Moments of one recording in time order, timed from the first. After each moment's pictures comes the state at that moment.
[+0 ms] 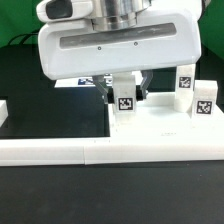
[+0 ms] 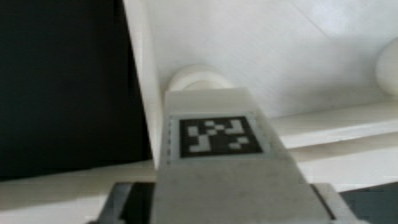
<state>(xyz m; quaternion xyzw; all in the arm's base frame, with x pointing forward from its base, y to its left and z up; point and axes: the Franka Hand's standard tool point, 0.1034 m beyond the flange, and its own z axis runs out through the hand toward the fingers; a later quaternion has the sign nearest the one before) 0.629 0.001 0.075 -0.99 0.10 0.01 0.06</state>
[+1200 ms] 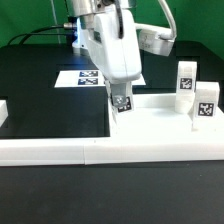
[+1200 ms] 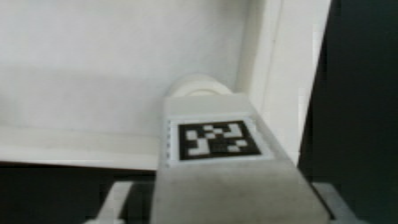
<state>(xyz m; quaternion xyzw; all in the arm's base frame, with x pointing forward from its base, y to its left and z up) 0.622 -0.010 0.071 -0.72 0.68 -0.01 0.09</state>
